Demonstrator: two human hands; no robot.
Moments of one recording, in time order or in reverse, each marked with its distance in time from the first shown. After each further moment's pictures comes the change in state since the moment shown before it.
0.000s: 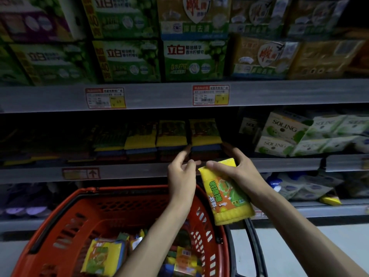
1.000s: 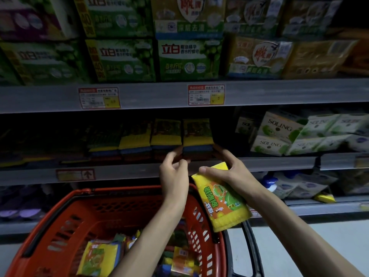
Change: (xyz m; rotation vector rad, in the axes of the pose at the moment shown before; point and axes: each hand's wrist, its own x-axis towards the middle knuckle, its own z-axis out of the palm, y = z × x) left_hand 0.005 -0.002 -0.005 0.063 0.097 -0.002; right_hand 0.000 0.003 0.000 -0.053 -0.079 0.060
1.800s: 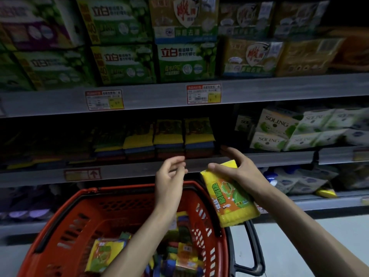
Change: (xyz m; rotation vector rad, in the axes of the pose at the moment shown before) left_hand -0.025 0.006 -0.034 0.072 -0.133 0.032; right_hand -0.018 0.002 -0.011 -0.127 0.113 0.028
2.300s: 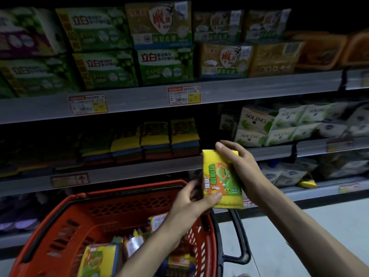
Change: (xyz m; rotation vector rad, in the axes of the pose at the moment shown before) left_hand -0.058 0.002 0.020 -0.022 -0.586 -0.208; right_hand -0.014 -0.002 -0.017 0.285 0.187 0.014
